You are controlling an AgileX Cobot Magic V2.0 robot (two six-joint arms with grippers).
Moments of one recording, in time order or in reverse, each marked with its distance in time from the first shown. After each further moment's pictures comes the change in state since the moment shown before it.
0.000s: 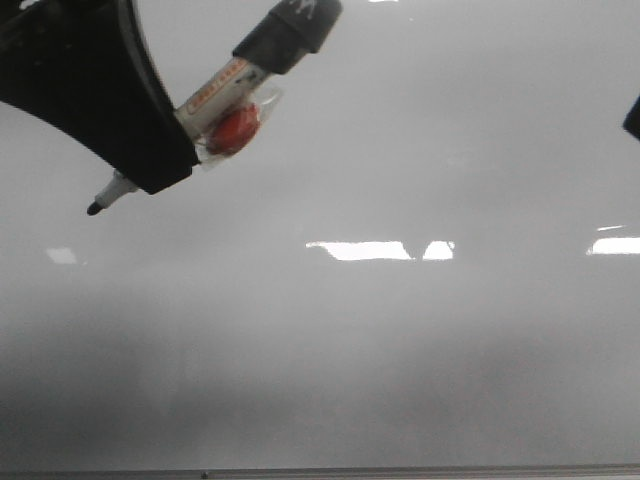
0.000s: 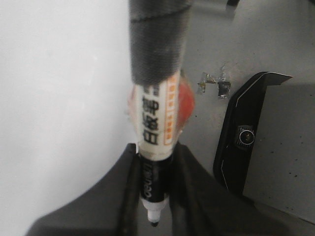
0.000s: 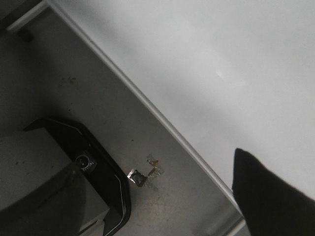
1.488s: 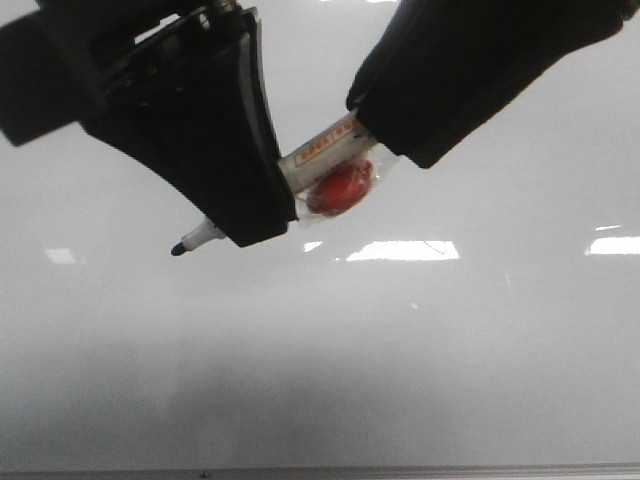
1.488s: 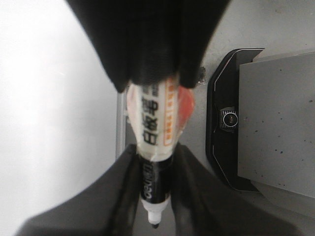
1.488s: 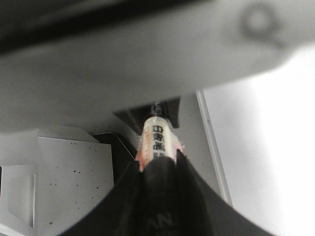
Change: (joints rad) left arm -0.154 0.117 -0.093 0.024 0.053 0.030; right arm 0.181 0.220 -0.074 0.400 -0.033 -0.497
